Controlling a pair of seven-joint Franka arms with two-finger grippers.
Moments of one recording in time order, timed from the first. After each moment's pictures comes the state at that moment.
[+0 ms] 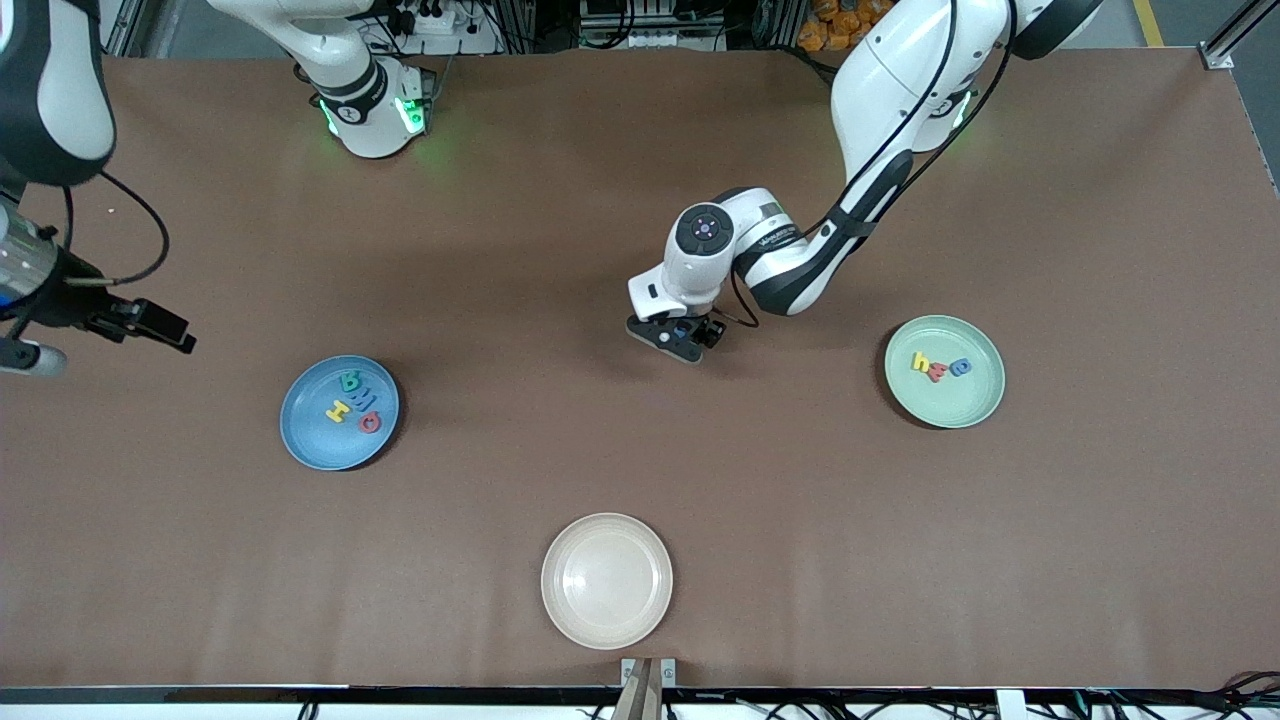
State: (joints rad) left arm -0.41 0.70 -0.43 -1.86 0.37 2.53 -0.54; right arm -0.02 0.00 -0.09 -1.83 0.05 1.89 0.05
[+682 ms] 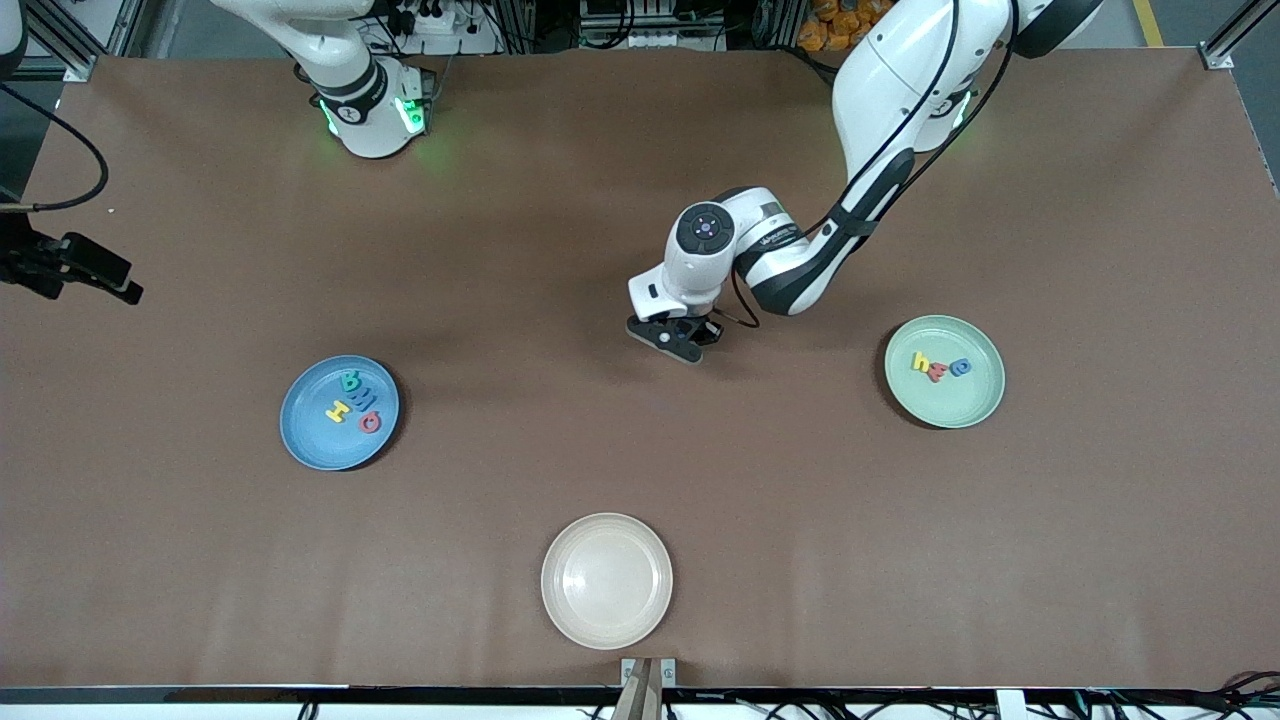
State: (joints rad) left arm -0.41 0.69 -0.43 -1.86 0.38 2.53 -0.54; right arm -0.07 -0.03 -0.03 -1.68 0.05 1.70 -0.02
